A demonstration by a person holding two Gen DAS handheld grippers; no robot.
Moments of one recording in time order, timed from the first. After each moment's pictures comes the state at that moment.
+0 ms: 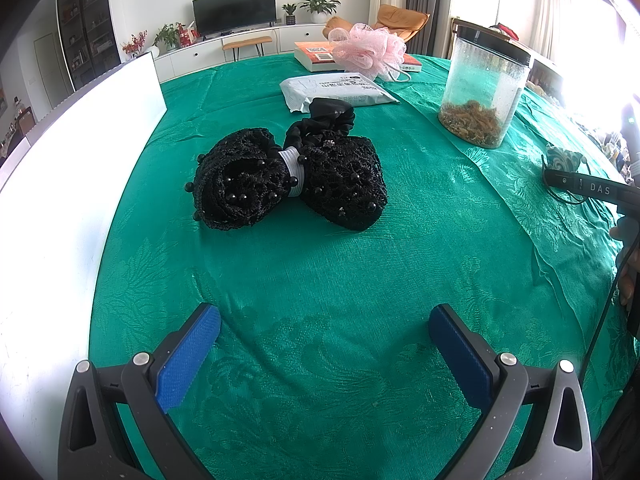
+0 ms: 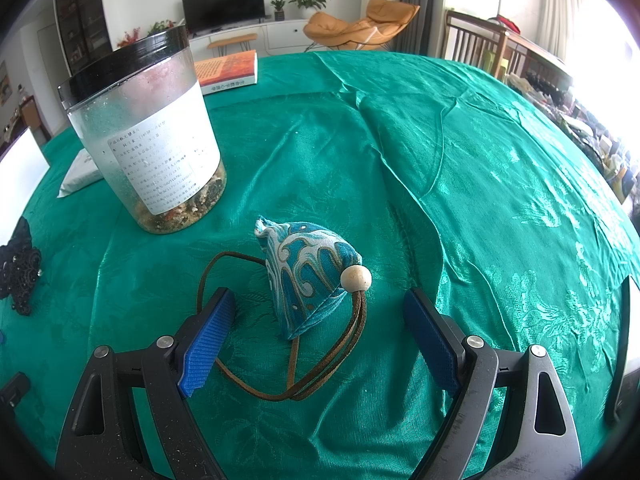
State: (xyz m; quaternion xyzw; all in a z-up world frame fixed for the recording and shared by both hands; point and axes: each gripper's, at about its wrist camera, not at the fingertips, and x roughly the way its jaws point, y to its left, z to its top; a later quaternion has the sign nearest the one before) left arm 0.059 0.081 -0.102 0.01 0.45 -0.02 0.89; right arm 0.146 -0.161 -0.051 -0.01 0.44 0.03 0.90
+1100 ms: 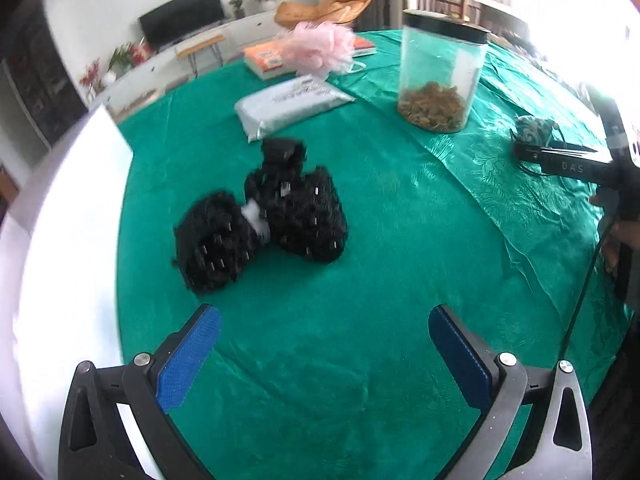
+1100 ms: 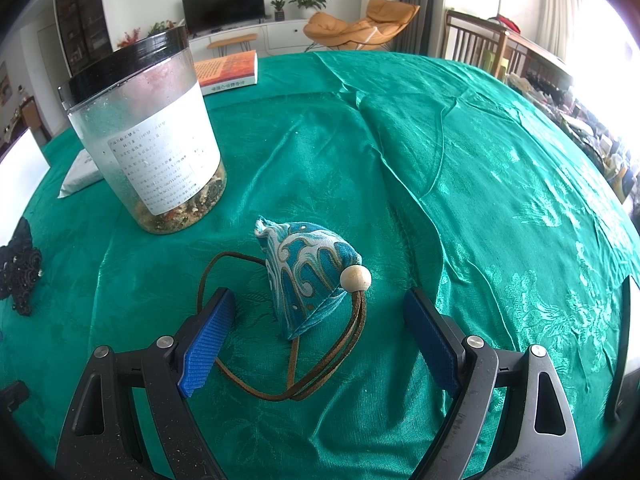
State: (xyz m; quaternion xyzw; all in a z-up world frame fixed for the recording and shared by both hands) left arm 0.085 0.053 -0.060 0.14 0.48 -0.08 0.86; right arm 0.147 -0.162 -0.051 -0.01 0.44 0.03 0.90
